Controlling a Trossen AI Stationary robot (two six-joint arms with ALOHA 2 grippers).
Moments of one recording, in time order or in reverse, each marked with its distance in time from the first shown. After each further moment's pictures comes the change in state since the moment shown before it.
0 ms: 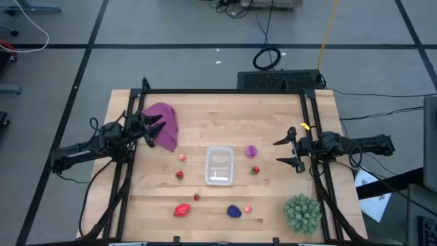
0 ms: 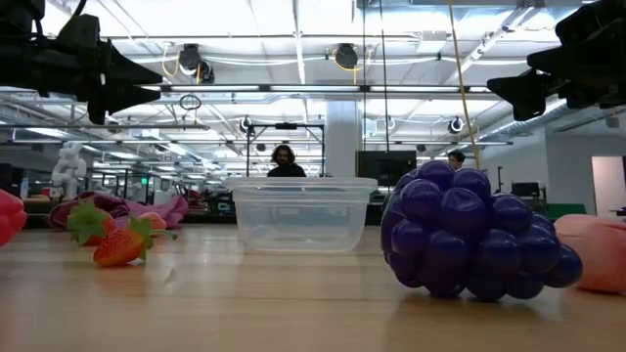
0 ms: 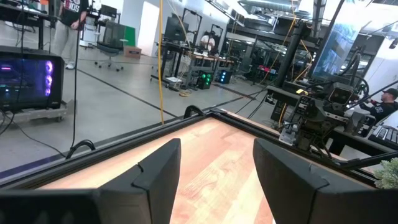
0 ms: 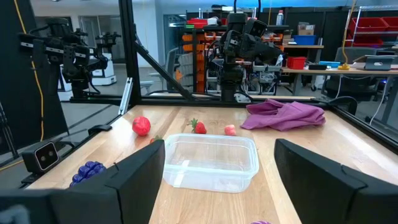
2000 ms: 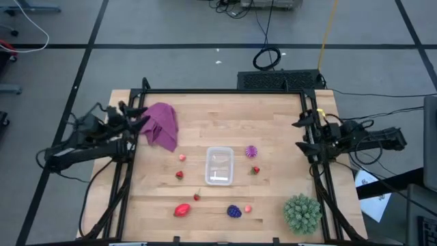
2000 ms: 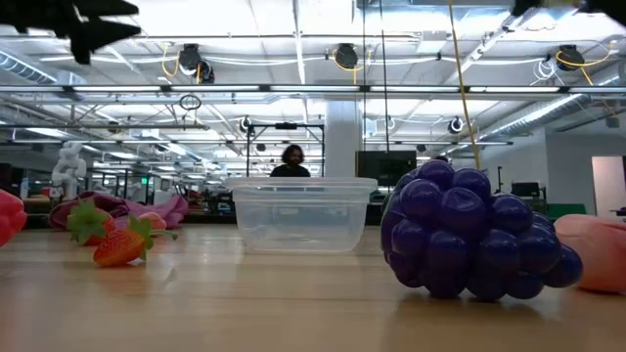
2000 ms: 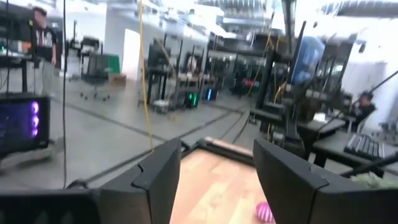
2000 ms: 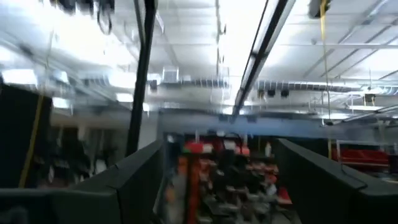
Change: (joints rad) left arm 0.000 0.048 0.382 -0.277 0.062 0.103; right arm 0.001 0.369 0.283 0.563 -0.004 -0.100
